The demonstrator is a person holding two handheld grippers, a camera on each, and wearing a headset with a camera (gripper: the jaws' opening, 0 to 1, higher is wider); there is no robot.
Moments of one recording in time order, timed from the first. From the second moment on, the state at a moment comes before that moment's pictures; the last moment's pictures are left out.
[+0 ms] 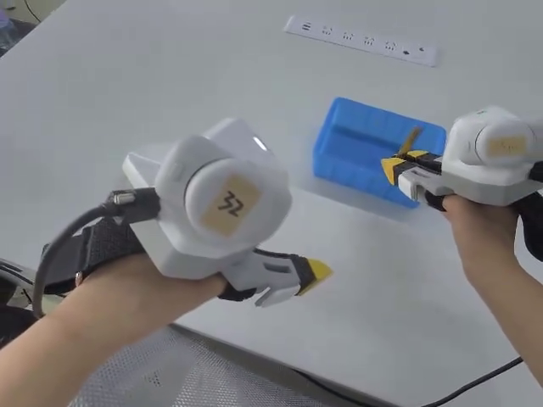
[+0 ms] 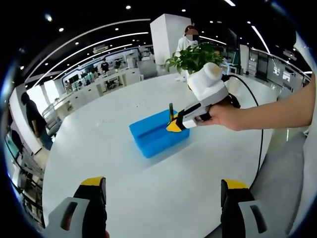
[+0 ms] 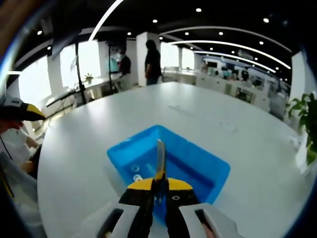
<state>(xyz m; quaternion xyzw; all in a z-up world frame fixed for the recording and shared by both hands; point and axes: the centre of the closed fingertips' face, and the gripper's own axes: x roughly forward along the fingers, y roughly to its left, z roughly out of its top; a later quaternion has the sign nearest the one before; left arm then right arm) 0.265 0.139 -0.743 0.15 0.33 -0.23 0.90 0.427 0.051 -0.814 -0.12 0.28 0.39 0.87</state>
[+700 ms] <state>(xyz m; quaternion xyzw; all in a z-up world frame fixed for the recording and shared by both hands) 0.264 0.142 -0.747 0.16 0.34 -0.23 0.90 0.432 0.056 -0.814 -0.11 0.29 0.40 0.87</state>
